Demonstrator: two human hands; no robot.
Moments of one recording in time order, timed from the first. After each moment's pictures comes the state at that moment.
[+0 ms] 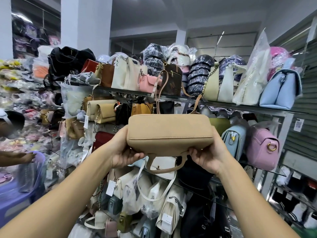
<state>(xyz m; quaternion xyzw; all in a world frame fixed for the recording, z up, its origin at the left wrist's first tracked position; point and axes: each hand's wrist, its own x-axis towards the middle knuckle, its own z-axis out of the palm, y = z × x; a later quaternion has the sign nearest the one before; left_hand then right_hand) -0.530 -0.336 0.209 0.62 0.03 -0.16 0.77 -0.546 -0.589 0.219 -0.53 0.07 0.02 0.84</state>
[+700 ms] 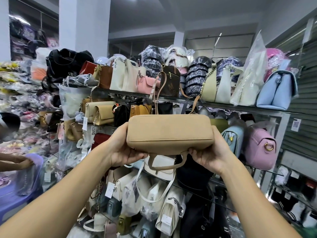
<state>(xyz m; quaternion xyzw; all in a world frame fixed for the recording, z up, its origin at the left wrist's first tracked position) -0.531 -0.337 0.217 0.61 0.00 -0.17 0.77 -0.541 -0.601 0.220 -0.53 0.04 0.02 0.85</state>
